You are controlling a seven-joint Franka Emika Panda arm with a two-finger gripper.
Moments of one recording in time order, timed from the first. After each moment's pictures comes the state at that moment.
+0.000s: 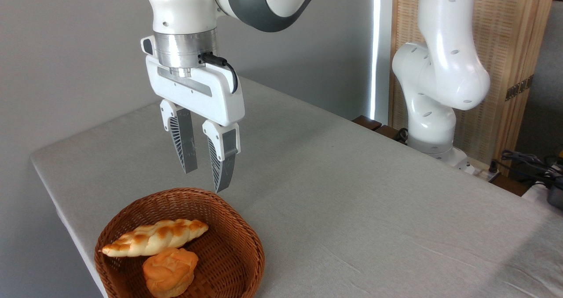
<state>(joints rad) -0.25 -0.01 0.15 -1.82 0.02 1.95 0.57</state>
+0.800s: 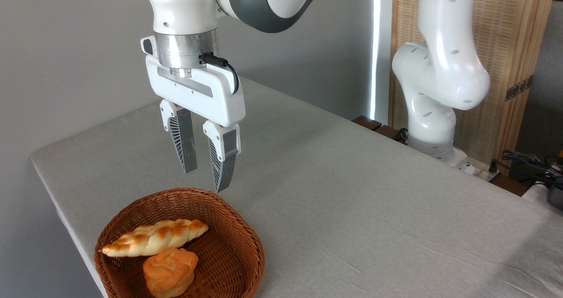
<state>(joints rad) -0.25 -0.01 0.15 -1.82 0.01 1.95 0.57</state>
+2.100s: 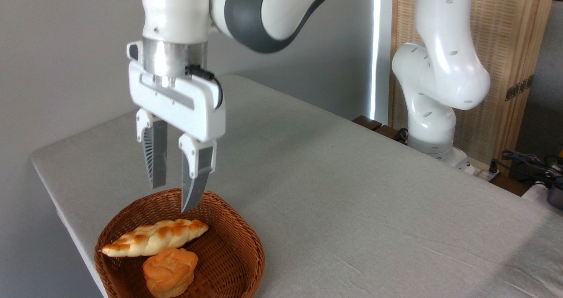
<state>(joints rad) -0.24 0.05 0.16 -1.82 0.01 2.19 0.57</state>
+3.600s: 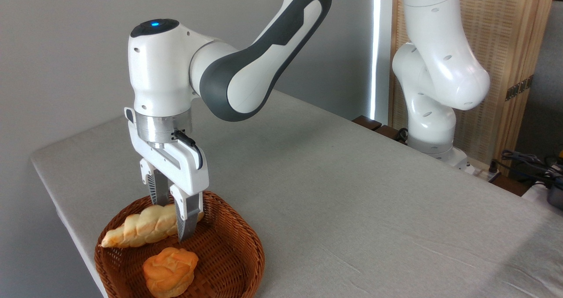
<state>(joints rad) -0.25 0.23 0.09 -1.85 -0.05 2.28 0.57</state>
